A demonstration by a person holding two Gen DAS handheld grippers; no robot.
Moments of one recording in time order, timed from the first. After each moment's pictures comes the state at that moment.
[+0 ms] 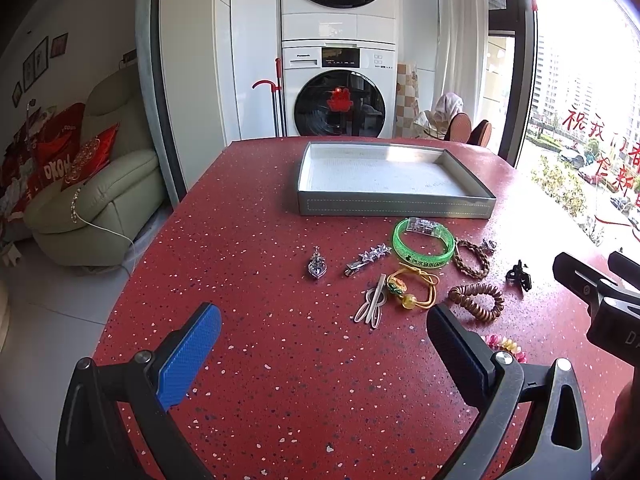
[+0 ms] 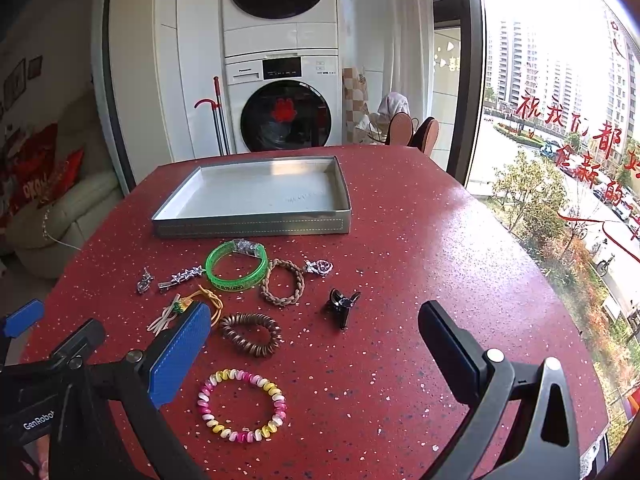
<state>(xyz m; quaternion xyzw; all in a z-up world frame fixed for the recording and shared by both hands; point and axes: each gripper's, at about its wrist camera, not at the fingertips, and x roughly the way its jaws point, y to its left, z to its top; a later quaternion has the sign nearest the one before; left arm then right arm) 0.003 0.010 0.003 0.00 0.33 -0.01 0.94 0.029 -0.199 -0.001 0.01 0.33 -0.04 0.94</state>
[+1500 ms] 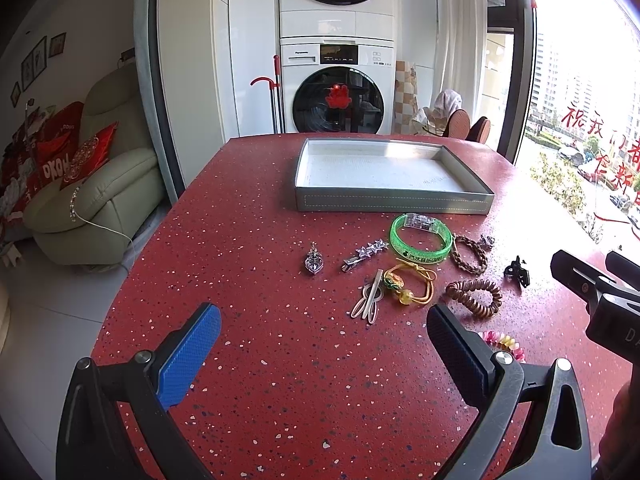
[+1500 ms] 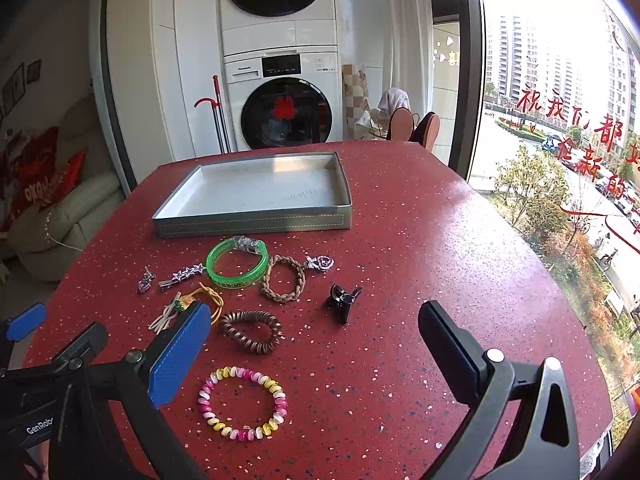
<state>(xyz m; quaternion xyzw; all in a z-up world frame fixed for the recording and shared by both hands) 0.001 0.009 0.002 0.00 0.34 -0.01 0.94 0.029 -0.202 -0.004 0.02 0.34 -0.04 0.94</state>
